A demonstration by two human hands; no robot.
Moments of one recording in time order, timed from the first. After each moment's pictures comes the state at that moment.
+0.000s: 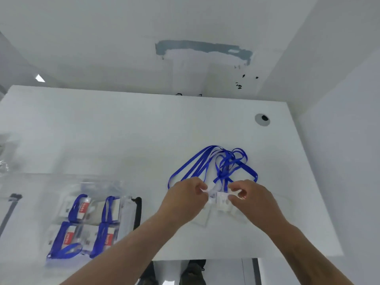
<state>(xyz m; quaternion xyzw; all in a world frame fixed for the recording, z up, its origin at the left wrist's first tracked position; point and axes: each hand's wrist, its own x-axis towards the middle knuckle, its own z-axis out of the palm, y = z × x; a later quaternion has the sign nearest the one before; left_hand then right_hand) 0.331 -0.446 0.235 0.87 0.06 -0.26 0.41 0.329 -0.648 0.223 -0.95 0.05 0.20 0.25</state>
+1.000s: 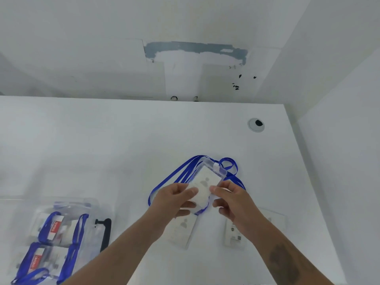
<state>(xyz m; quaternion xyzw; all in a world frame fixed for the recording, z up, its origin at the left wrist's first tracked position) 0.369 -0.483 0.206 0.65 0.25 -0.30 0.65 0.380 -0.668 0.195 -0.61 0.28 0.28 0.69</state>
